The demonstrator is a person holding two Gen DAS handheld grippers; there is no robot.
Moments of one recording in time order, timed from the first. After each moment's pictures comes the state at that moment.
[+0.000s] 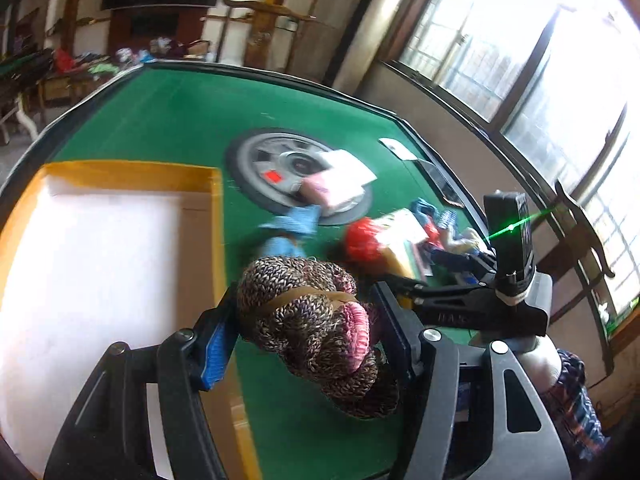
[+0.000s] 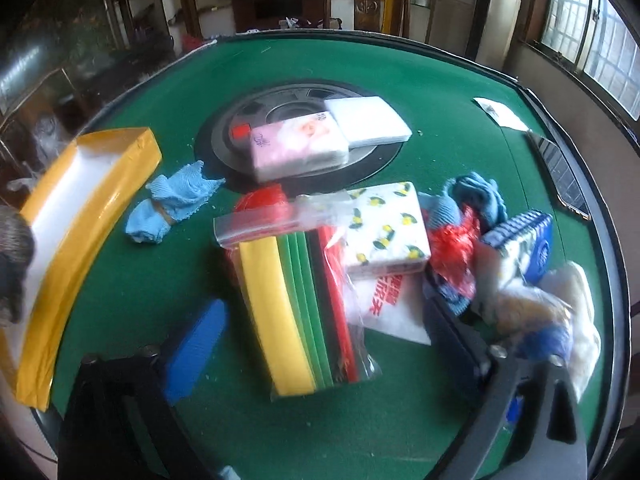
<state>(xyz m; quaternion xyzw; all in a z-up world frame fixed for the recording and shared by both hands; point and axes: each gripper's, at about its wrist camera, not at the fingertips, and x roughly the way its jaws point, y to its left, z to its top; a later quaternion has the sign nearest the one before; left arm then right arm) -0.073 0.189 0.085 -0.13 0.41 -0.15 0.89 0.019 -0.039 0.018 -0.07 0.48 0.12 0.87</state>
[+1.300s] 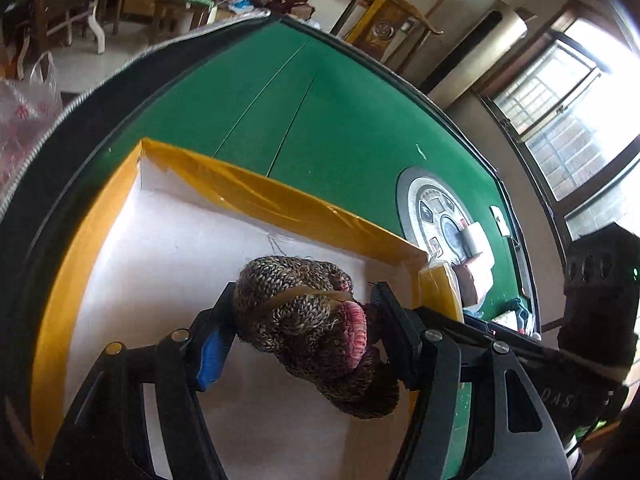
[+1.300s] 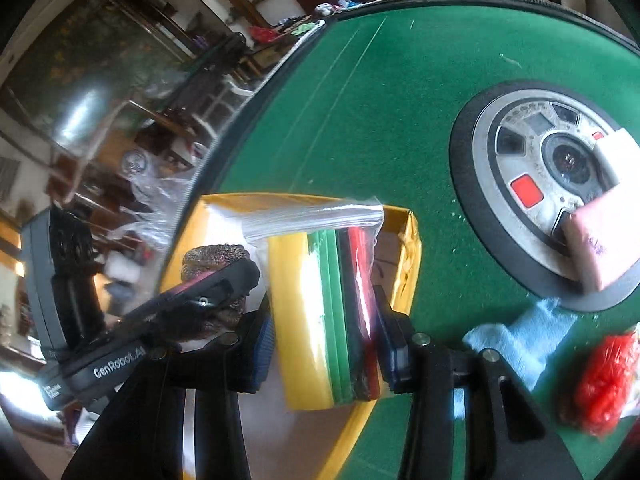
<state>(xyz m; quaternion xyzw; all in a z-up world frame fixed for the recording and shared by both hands) 0.040 0.333 0.023 -0.26 0.47 -0.05 0.84 0.082 0.166 0.028 0.09 0.54 0.28 0.79</state>
